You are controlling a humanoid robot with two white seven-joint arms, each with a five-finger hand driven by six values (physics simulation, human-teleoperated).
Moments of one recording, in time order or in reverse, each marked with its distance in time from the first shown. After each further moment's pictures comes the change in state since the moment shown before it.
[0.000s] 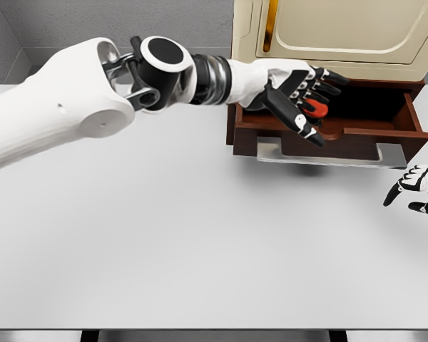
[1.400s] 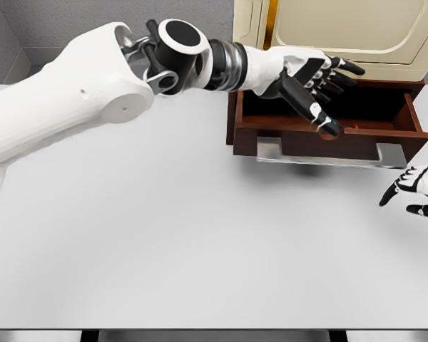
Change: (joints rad) left arm -0.034 -0.083 0.016 0.122 -0.032 -0.005 -0.097; right arm -0.015 0.000 0.021 0.000 0.000 0.000 0.000
